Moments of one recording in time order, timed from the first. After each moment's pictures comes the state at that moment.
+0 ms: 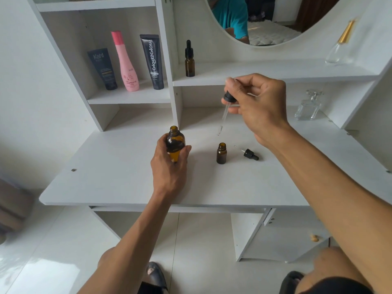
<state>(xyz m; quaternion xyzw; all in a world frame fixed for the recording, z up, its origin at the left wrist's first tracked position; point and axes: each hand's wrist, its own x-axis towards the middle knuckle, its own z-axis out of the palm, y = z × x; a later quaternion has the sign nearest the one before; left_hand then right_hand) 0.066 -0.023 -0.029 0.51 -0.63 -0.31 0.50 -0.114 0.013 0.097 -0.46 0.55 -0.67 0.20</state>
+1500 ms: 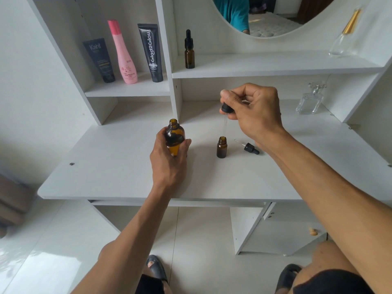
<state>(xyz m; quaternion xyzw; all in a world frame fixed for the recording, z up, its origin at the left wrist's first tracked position) 0.066 -0.024 -0.030 0.51 -0.63 -0.31 0.50 -0.116 0.010 0.069 -0.50 0.60 -0.61 0.16</state>
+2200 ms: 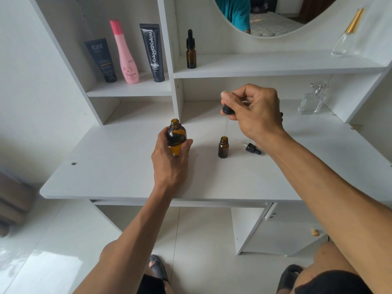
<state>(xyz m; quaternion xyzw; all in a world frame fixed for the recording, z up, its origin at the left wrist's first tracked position) 0.066 -0.023 -0.028 0.51 -0.63 -0.31 0.50 -0.116 0.008 0.066 -0.51 0.60 -0.60 0.14</state>
